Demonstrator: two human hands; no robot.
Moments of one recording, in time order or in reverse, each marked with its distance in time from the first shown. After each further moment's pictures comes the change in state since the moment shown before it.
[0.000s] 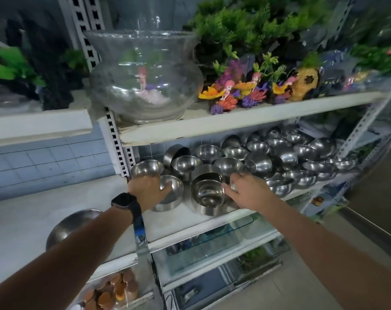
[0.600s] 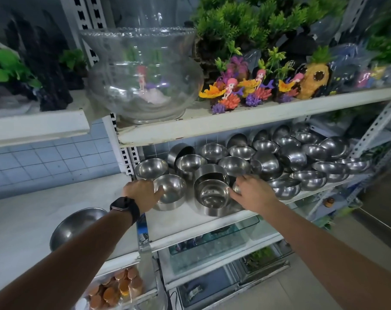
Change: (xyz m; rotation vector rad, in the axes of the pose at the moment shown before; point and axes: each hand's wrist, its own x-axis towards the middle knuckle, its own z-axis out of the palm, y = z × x) left_hand -0.001 -0.016 0.020 0.016 -0.097 -0.128; right_hand 0.014 0.014 0.029 -0.037 -0.004 0.011
